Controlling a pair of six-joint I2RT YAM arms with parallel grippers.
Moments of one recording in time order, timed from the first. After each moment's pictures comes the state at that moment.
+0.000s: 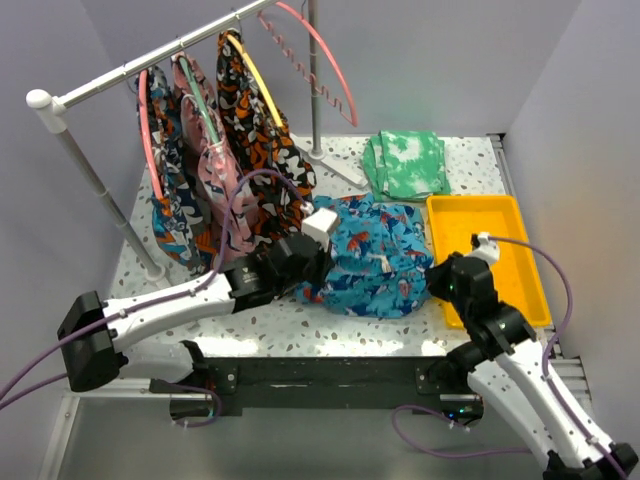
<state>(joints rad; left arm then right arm) -1.03 1.25 0.97 -0.21 -0.29 -0.41 0.44 0.53 0.55 -0.60 0.34 0.77</state>
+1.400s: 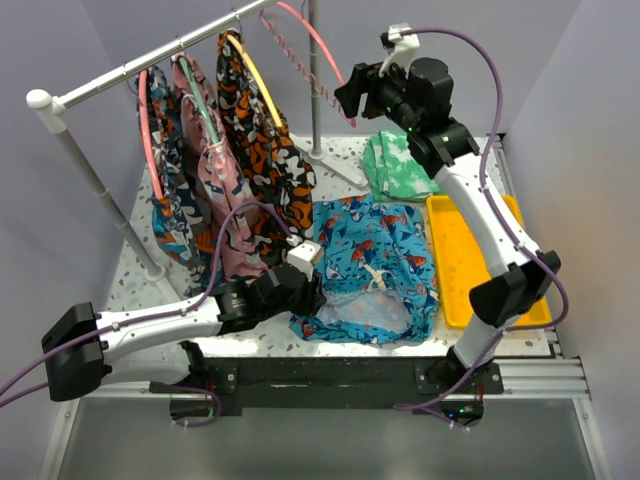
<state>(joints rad) -1.09 1.13 0.64 -0.16 -0.23 -0.56 0.44 1.71 1.95 -0.29 -0.11 0.17</state>
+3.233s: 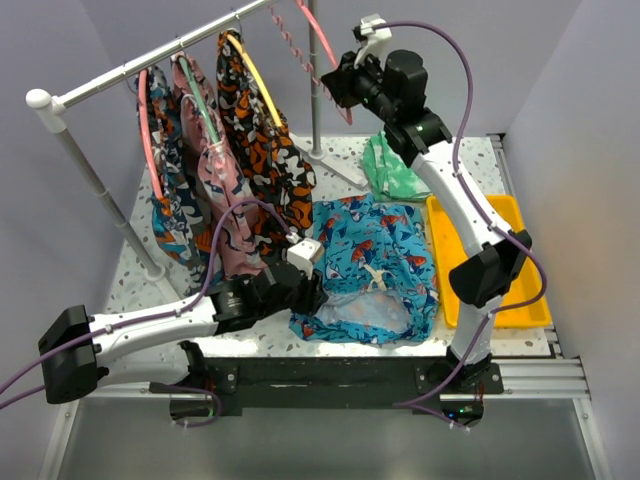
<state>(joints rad) -1.09 1.10 0.67 -0.17 -0.22 -0.53 0.48 1.92 2.17 -0.21 -0.17 0.11</state>
